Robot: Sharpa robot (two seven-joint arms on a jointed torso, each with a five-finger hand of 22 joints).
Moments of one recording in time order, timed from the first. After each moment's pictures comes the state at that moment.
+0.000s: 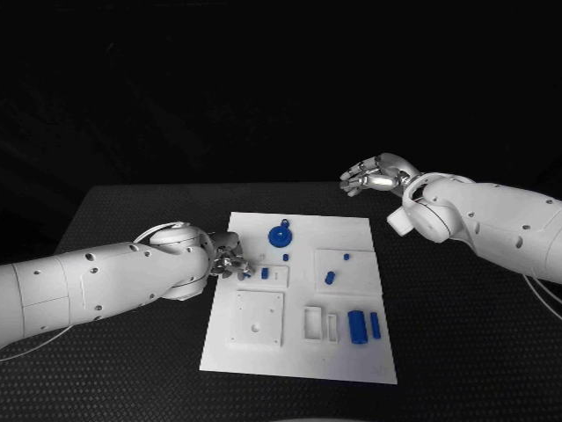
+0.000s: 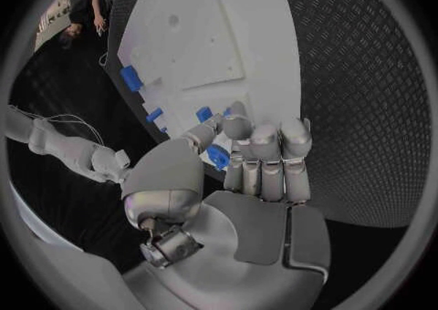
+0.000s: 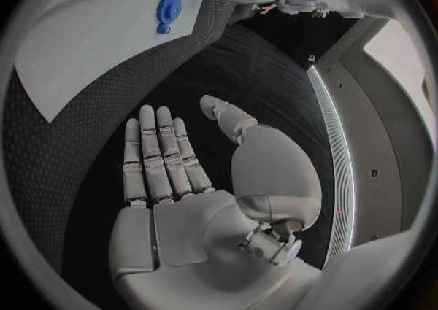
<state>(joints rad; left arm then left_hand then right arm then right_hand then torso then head) 1.26 -0.70 -0.24 1.40 -1.20 -0.05 -0.46 0.86 0.05 0.62 -0.11 0.08 1.11 0.01 0.46 0.61 1.35 -0.09 0.99 0.75 1.26 -0.17 1.30 0.81 0.08 1.08 -0.19 1.22 1.29 1.32 -0.61 -0.15 1.02 -0.57 -0.21 0.16 1.05 -0.13 0.55 -0.22 0.34 0.78 0.20 0.29 0.39 1.00 0.15 0.35 0.07 0.92 0.15 0.31 0.58 0.17 0.59 0.22 0.22 1.09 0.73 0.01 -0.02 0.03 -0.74</state>
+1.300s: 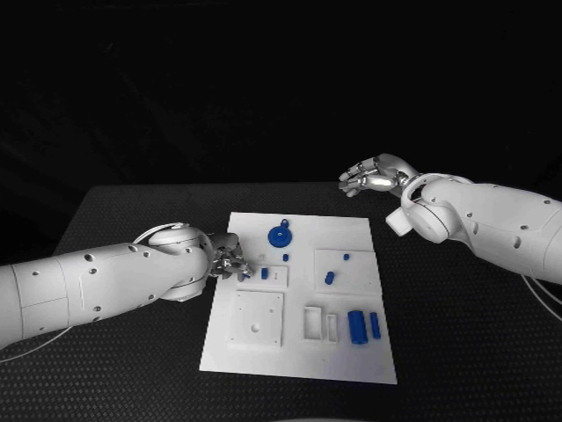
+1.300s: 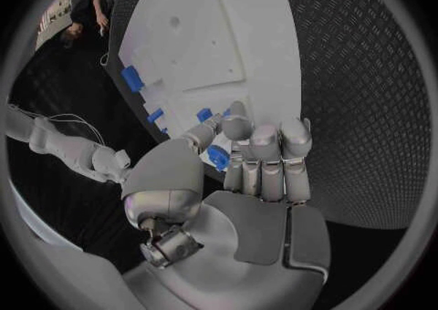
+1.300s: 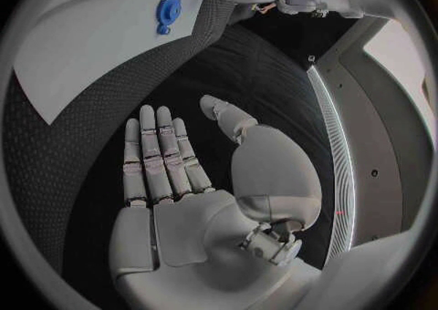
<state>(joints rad) 1.26 -0.70 -0.24 1.40 -1.19 -0.05 -0.45 0.86 0.05 0.61 -0.11 0.12 1.12 0.01 0.45 0.62 1.36 -0.10 0.99 0.75 1.26 -0.17 1.31 0.82 0.08 1.08 -0.19 1.22 1.29 1.31 -0.60 -0.15 1.02 -0.57 -0.21 0.16 1.05 -0.13 0.55 -0.22 0.34 0.78 0.20 0.29 0.39 1.00 0.15 0.35 0.07 0.92 0.15 0.31 0.58 0.17 0.59 0.22 0.22 1.10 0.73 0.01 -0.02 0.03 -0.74</state>
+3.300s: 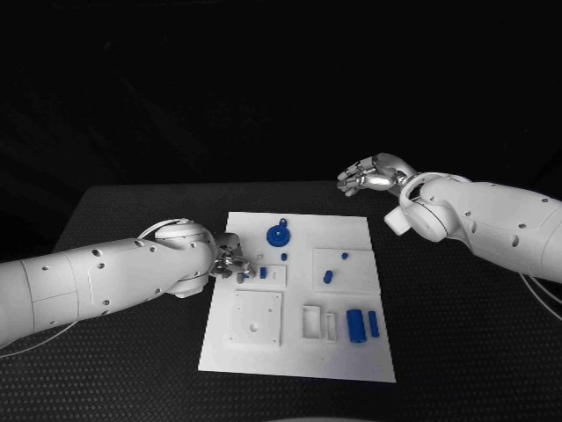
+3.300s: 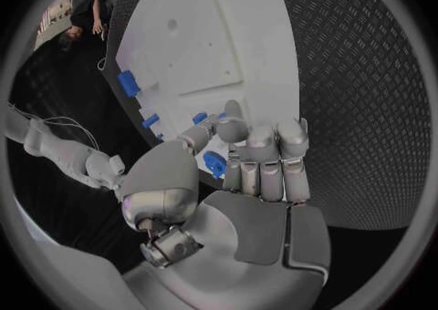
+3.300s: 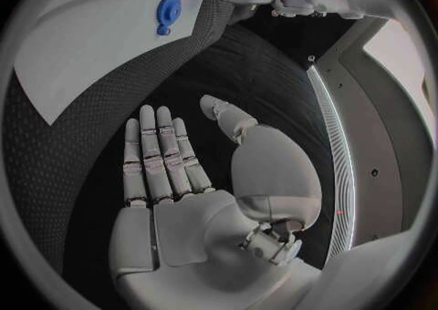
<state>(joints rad) 1.26 -0.66 -0.23 1.35 -1.19 0.03 -0.48 0.77 -0.06 0.64 -0.09 0.05 1.13 0.02 0.43 0.64 1.38 -0.10 0.98 0.74 1.28 -0.19 1.30 0.82 0.11 1.08 -0.19 1.22 1.28 1.31 -0.61 -0.15 1.02 -0.57 -0.21 0.16 1.05 -0.13 0.55 -0.22 0.34 0.78 0.20 0.30 0.39 1.00 0.15 0.35 0.07 0.92 0.15 0.31 0.57 0.17 0.59 0.22 0.21 1.10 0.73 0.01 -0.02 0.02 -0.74</state>
